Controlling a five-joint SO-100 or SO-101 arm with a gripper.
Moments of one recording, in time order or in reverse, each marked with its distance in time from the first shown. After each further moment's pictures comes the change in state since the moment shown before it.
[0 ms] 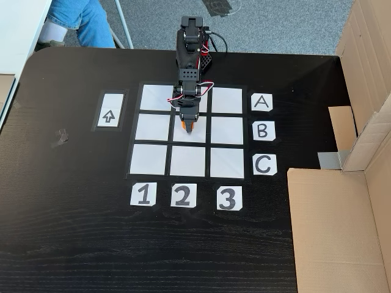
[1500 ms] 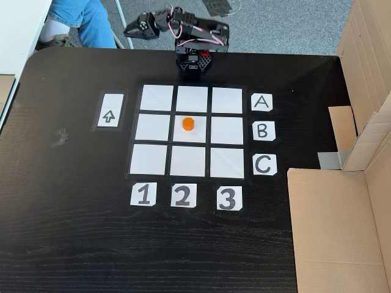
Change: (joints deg) arm 96.9 123.5 88.9 -39.4 -2.9
